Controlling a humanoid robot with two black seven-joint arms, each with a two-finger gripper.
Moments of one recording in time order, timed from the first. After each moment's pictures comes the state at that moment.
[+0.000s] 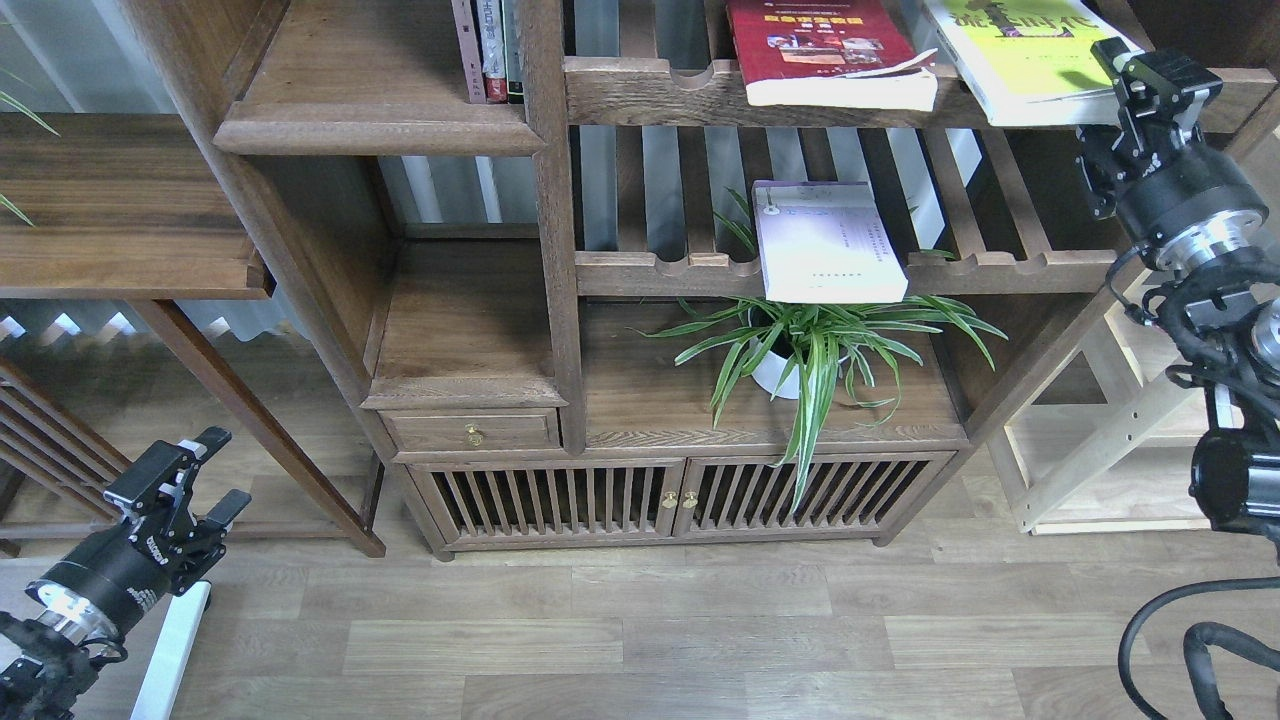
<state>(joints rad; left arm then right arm) -0.03 0.47 -1.12 -0.92 -0.75 -0.49 0.49 0.42 -0.41 1.62 1.18 0.40 0.01 -0.29</state>
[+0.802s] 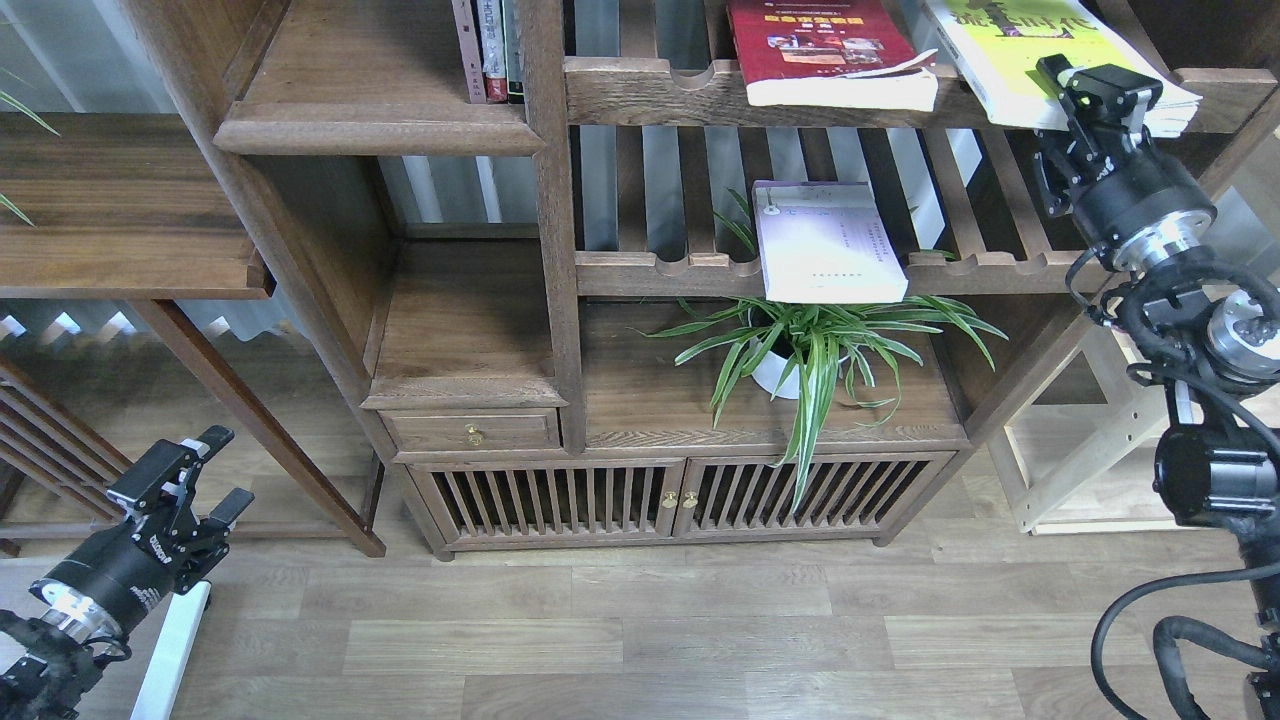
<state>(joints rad) -0.04 0.46 -1.12 -0.92 -0.75 -0.49 0.49 0.45 -0.36 1.59 1.16 0.40 -0.01 -0.29</state>
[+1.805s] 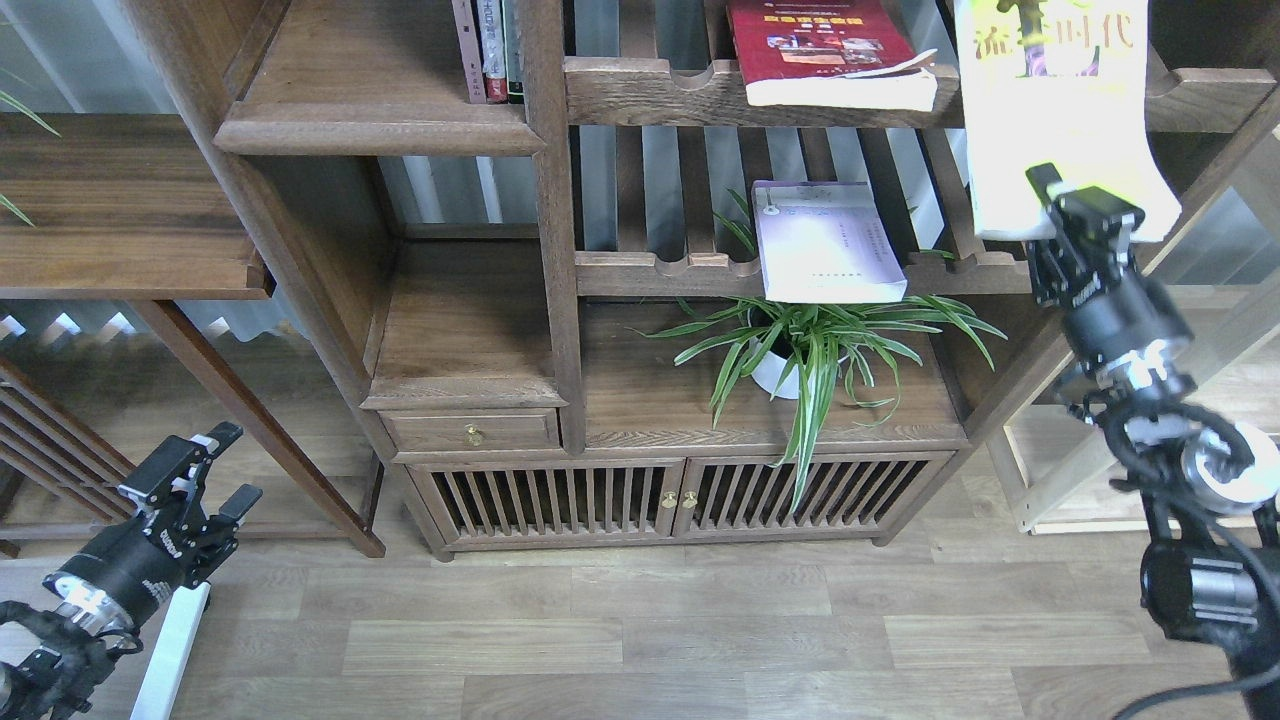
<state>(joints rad) -0.07 0.44 -1.11 -0.88 -0.74 -0.49 0.49 0.18 -0.32 1.61 1.16 0.43 0.33 -0.34</state>
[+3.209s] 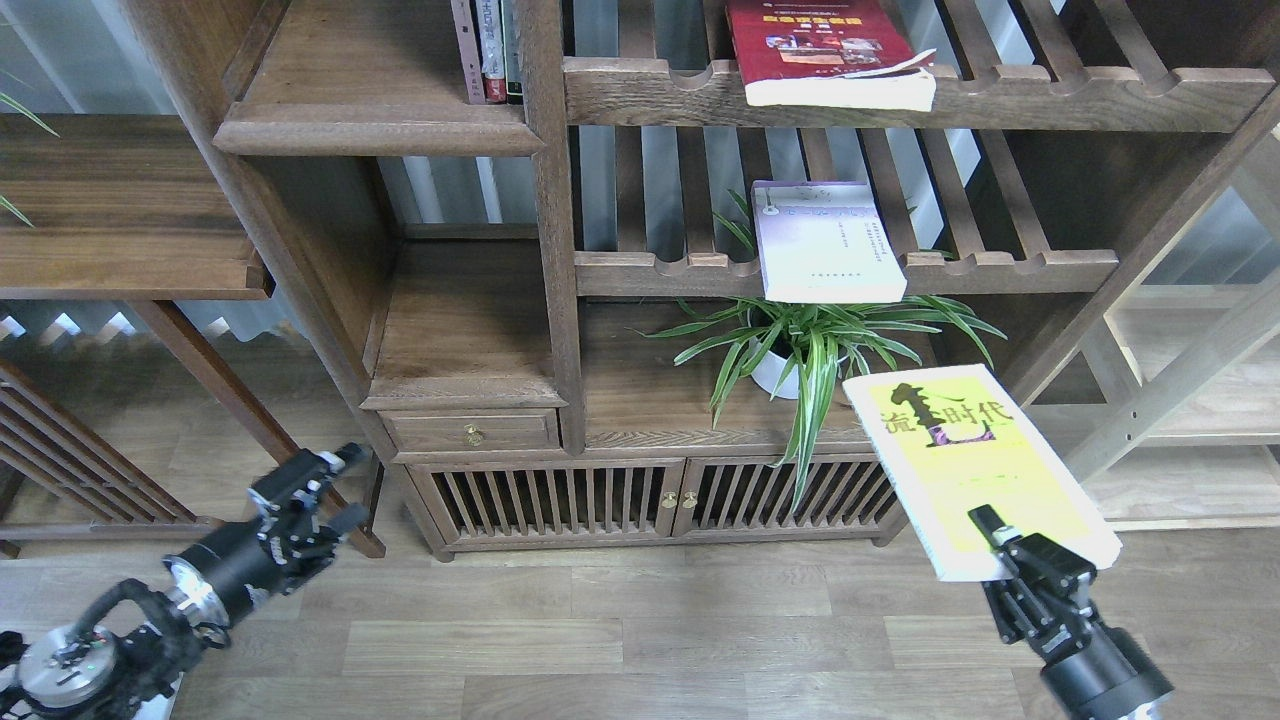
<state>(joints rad) -0.19 0.41 -0.77 -0.95 -0.73 -0.49 0.49 -0.49 -0.30 1.45 1.32 0.52 0.58 -0.46</state>
